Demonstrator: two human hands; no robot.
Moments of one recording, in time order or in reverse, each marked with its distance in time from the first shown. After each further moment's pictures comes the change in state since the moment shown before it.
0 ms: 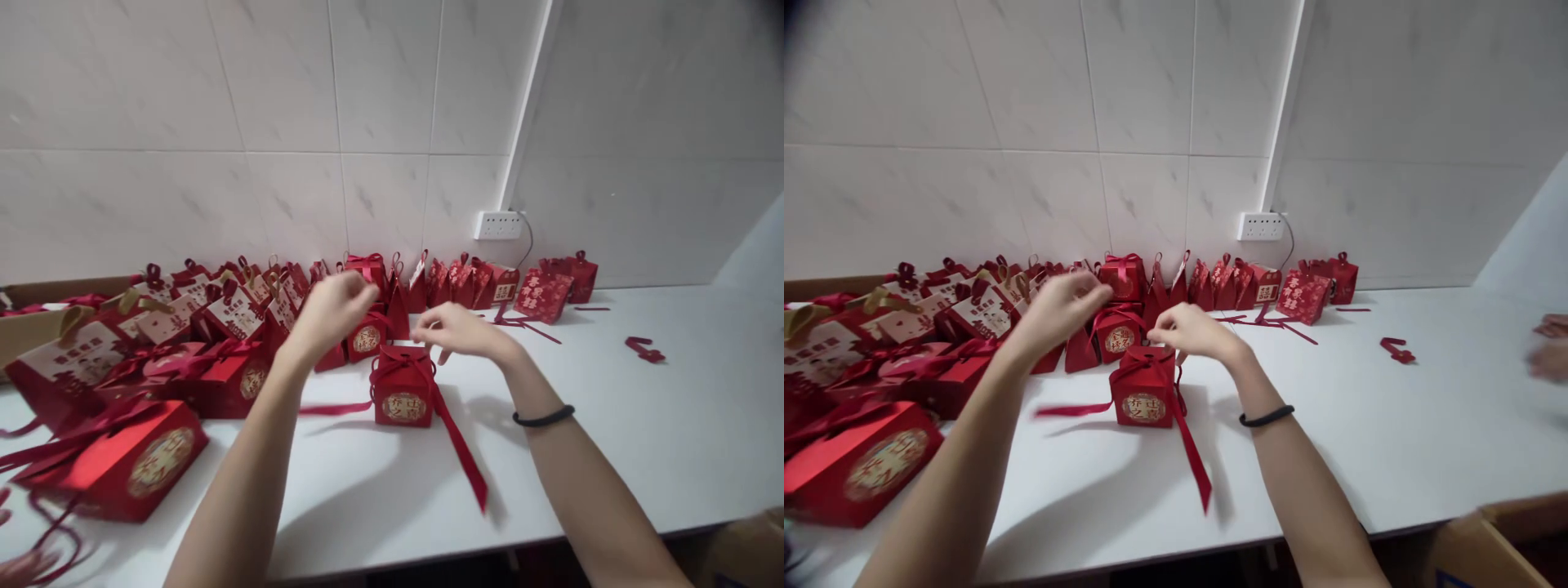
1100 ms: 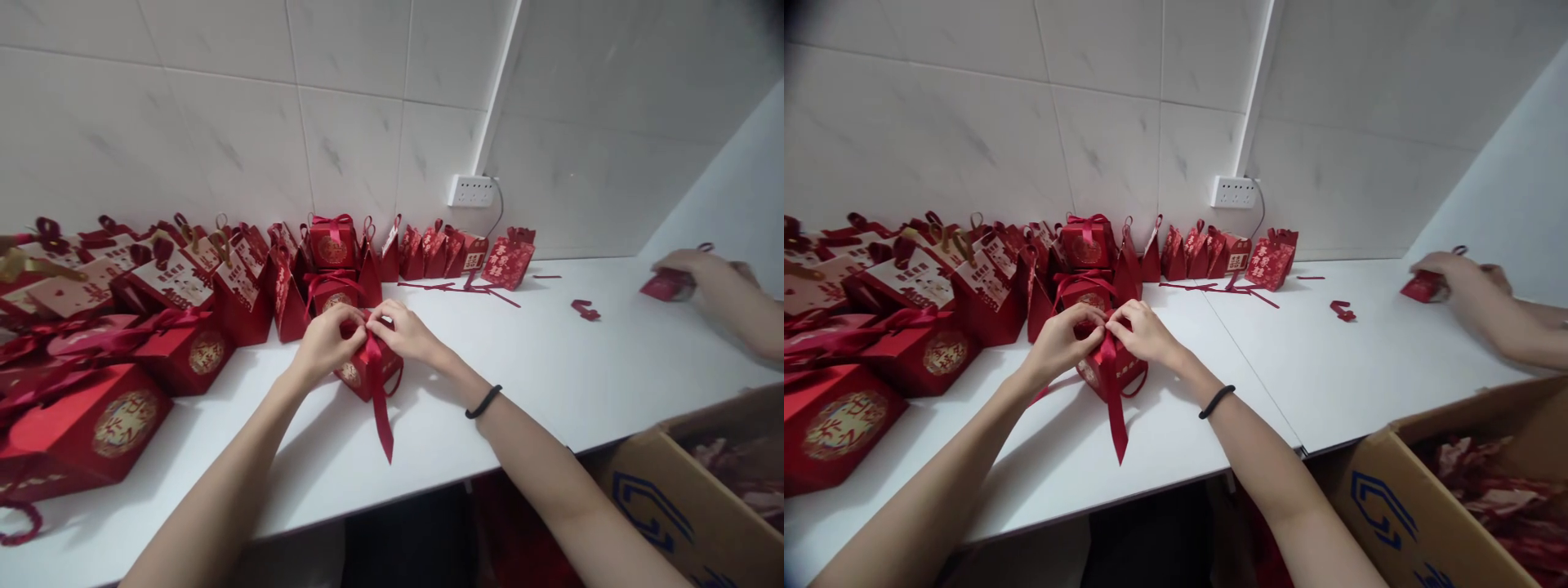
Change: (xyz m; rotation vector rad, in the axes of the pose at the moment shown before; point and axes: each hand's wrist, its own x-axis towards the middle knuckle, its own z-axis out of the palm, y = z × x) left_hand -0.058 -0.066 0.050 0.066 -0.233 0.119; right_hand -0.001 0.046 0.066 -0.241 0.260 -0.165
